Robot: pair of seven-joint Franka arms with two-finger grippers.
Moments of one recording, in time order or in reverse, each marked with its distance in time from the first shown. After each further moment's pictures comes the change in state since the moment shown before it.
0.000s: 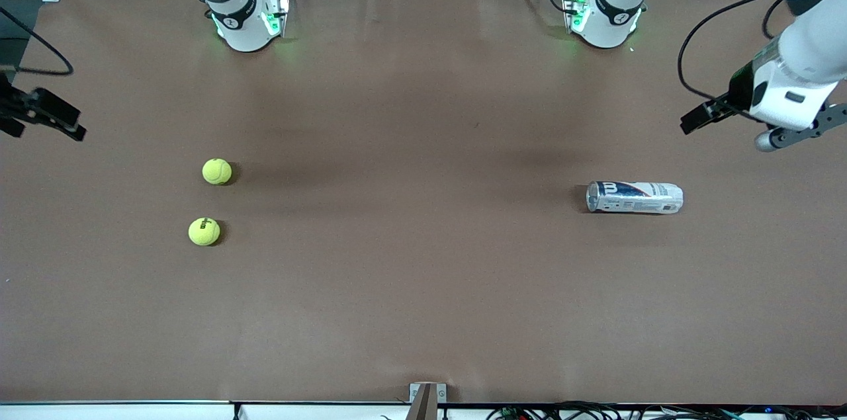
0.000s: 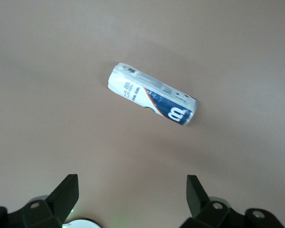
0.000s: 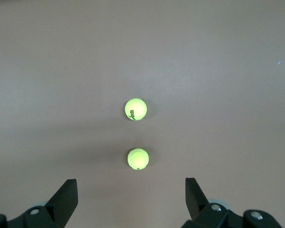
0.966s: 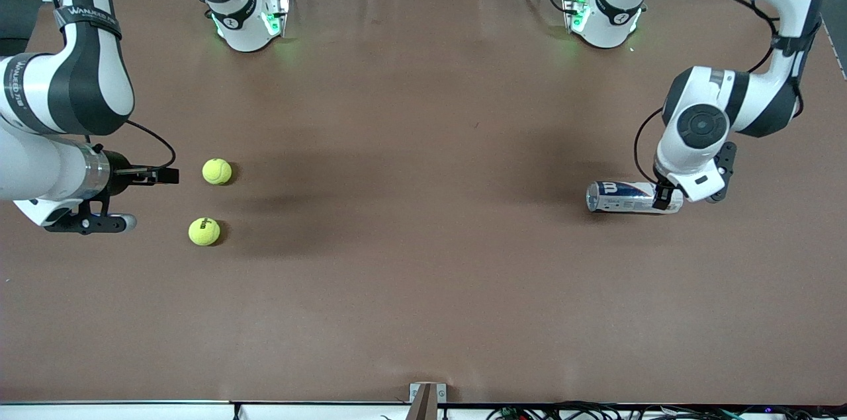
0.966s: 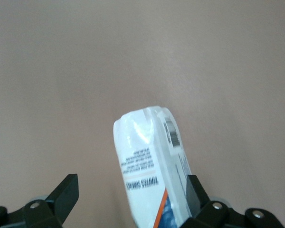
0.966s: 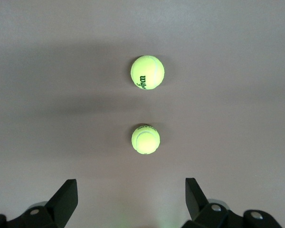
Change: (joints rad) left arm 0.001 0.360 -0.004 -0.271 0.490 0.580 -1.170; right arm 0.059 0.262 -0.002 0.010 0.002 -0.043 0.007
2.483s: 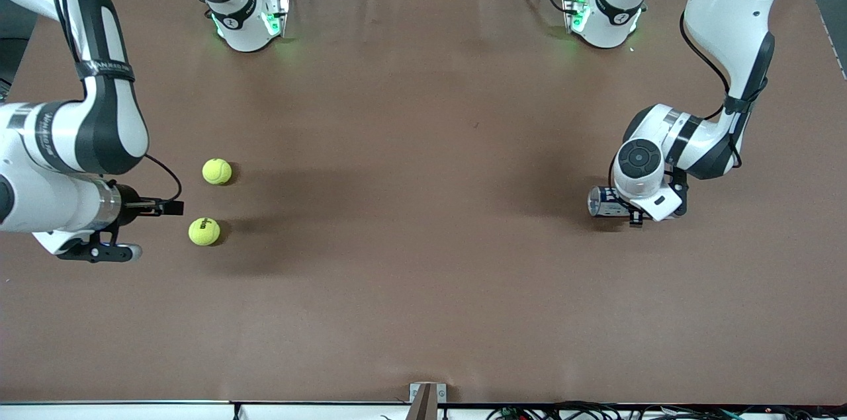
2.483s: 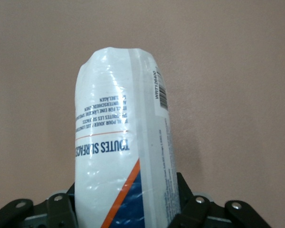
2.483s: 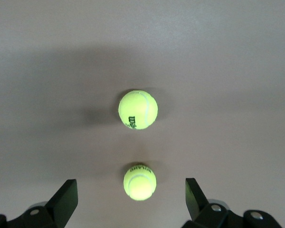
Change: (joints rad) left arm -0.054 0.208 -0.009 0.118 0.126 0.050 -0.341; right arm -0.024 0.137 -0.010 -0.030 -0.002 0.215 0.000
